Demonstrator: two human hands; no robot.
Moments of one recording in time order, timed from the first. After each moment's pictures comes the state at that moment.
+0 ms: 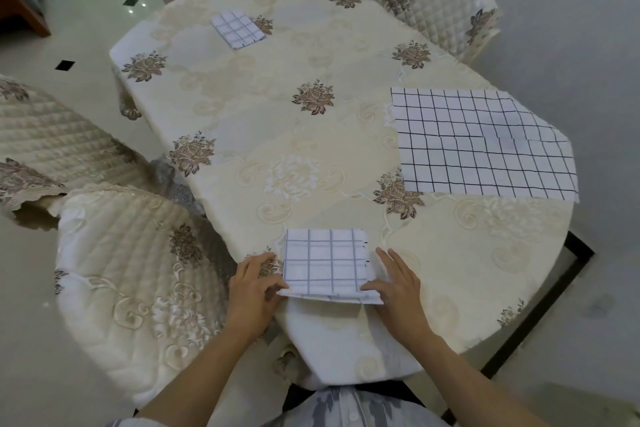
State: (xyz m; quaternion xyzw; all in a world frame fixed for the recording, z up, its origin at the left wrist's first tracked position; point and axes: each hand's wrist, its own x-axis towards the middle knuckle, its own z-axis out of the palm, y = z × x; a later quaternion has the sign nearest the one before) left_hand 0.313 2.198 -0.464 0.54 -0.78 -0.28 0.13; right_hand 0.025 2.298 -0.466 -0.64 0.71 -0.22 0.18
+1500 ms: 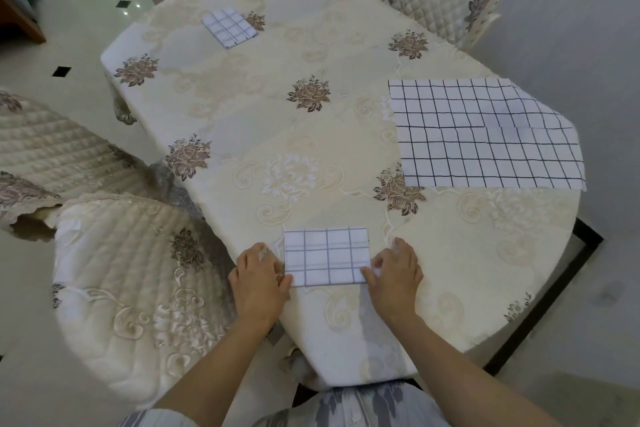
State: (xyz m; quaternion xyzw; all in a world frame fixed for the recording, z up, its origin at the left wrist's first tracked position) left_hand 0.277 2.184 -0.435 0.64 -0.74 -0.19 0.05; right_hand 0.054 2.257 -0.448 -0.42 0.86 -0.20 0.20
